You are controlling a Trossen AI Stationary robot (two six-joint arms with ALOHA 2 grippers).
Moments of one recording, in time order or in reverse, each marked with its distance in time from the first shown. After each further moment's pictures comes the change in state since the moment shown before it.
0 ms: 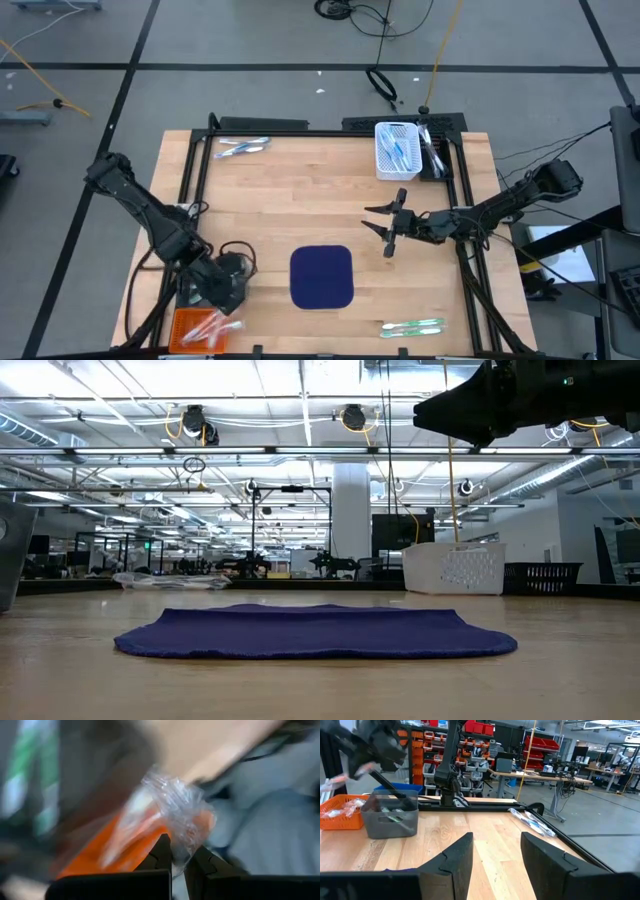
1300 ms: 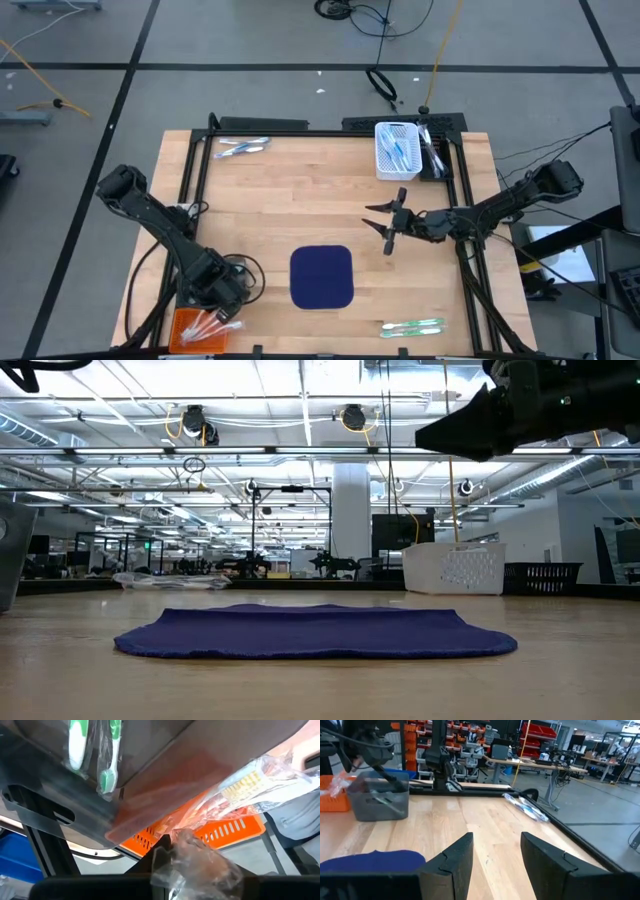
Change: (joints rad) left arm -0.004 0.207 0.000 -0.219 0.289 0.037; right arm -0.029 0.000 -0.029 -0.050 0.000 0.022
